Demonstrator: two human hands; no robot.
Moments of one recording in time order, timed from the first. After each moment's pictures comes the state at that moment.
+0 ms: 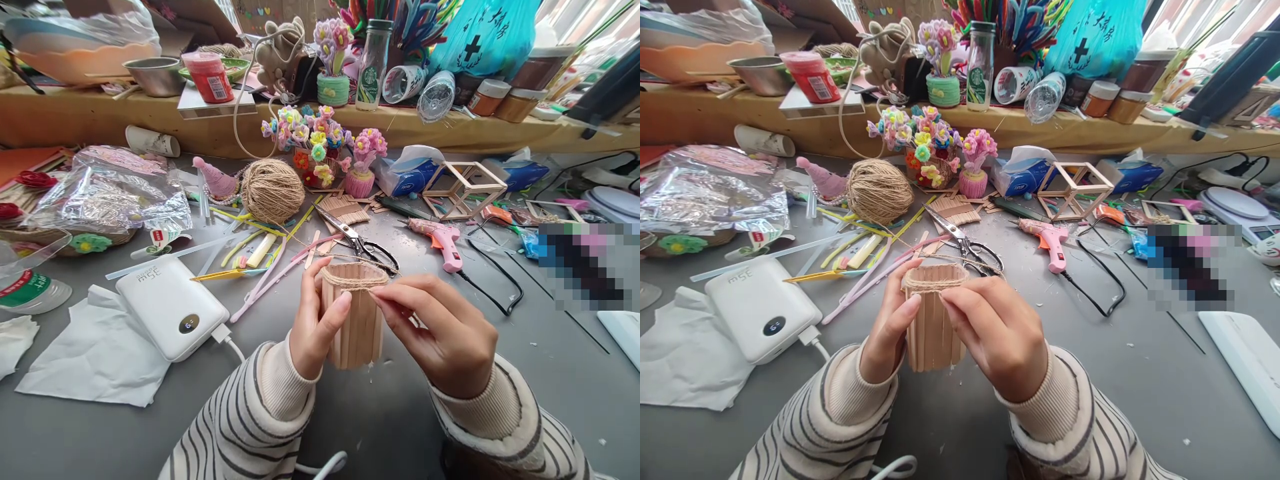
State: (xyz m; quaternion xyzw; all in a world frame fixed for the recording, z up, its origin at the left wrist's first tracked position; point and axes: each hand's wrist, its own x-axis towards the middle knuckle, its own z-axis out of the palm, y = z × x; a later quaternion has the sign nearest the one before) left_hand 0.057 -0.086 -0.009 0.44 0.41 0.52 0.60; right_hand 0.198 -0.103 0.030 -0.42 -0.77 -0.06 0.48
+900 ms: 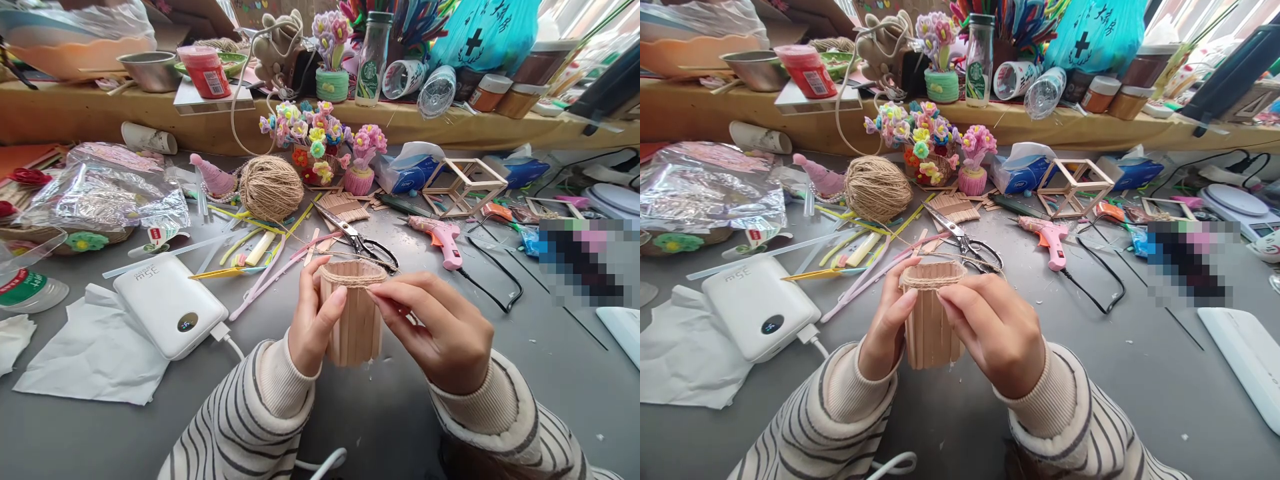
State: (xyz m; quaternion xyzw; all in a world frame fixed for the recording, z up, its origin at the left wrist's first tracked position) left_hand 0.057 -0.087 -0.006 0.41 0.43 0.52 0.61; right_hand 0.198 -0.102 0.031 -0.42 -0.77 -0.06 0.47
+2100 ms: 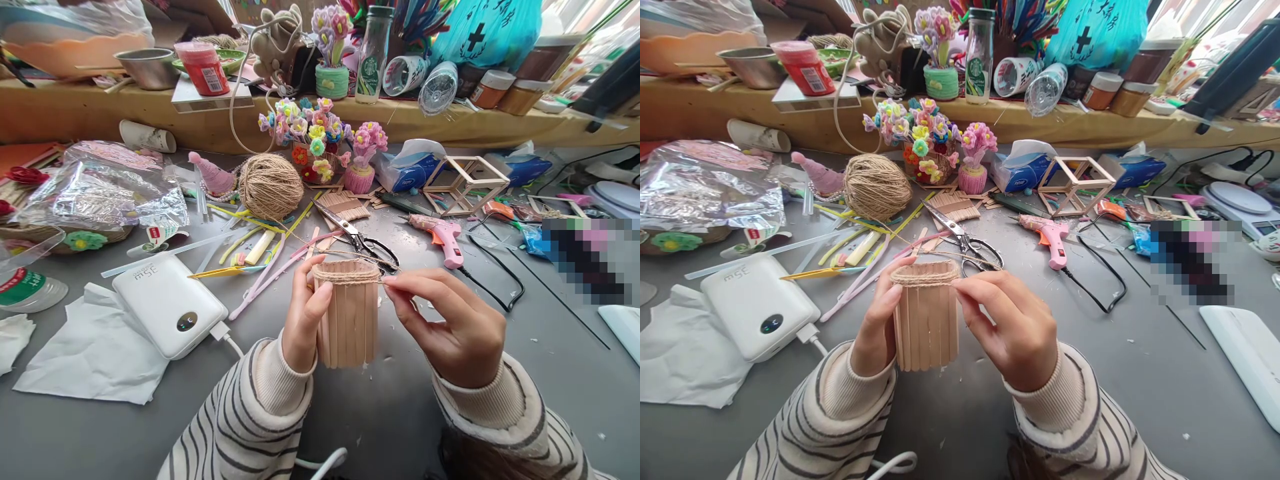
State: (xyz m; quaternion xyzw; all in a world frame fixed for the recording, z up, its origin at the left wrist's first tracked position) left_hand 0.056 -0.083 -0.009 0.34 0.41 0.58 0.62; right_hand 0.207 -0.099 0.027 -0.42 -0.76 -0.04 0.50
